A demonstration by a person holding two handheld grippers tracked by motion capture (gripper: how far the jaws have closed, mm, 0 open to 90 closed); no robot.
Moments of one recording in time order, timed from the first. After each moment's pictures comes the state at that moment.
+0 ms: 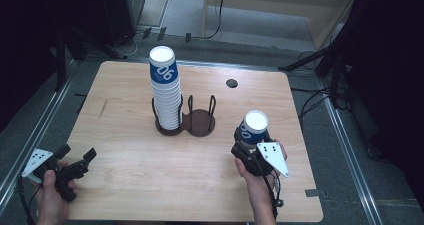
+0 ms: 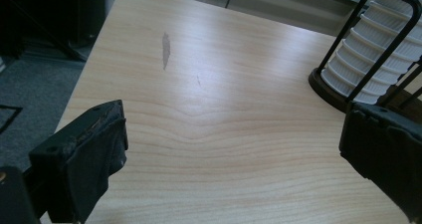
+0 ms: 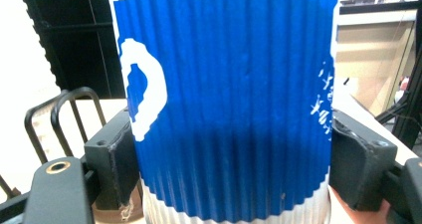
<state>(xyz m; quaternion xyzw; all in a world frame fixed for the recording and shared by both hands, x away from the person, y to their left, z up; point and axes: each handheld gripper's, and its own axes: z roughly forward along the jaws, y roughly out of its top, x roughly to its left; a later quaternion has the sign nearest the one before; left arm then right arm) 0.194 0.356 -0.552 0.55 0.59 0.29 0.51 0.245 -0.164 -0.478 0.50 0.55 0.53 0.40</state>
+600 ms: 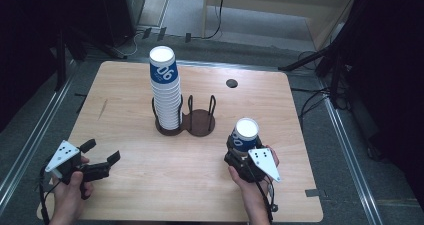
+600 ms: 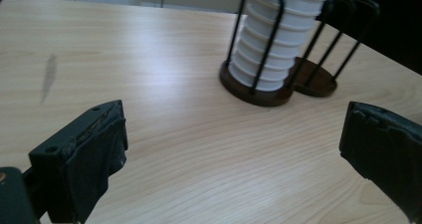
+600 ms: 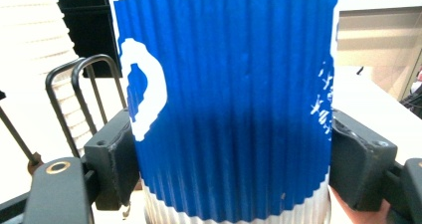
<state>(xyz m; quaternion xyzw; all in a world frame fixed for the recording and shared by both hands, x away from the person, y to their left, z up) 0.200 0.294 -0.512 0.64 0.50 0.24 0.52 0.237 -0.150 -0.495 0.50 0.57 0.53 0.38</state>
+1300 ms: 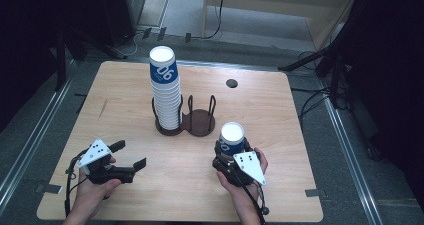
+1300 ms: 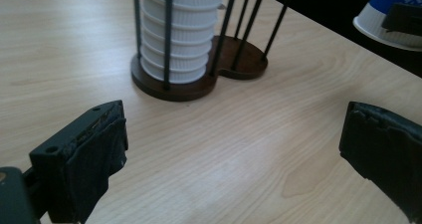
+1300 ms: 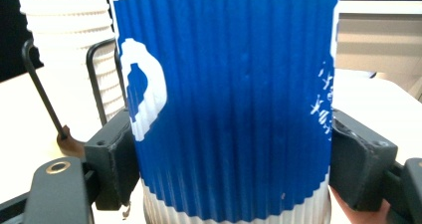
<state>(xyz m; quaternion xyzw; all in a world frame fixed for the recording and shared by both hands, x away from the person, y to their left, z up) 0.210 0.238 -0.507 0.70 0.44 0.17 0.53 0.227 -0.124 -0.502 0.47 0.61 0.51 0.38</state>
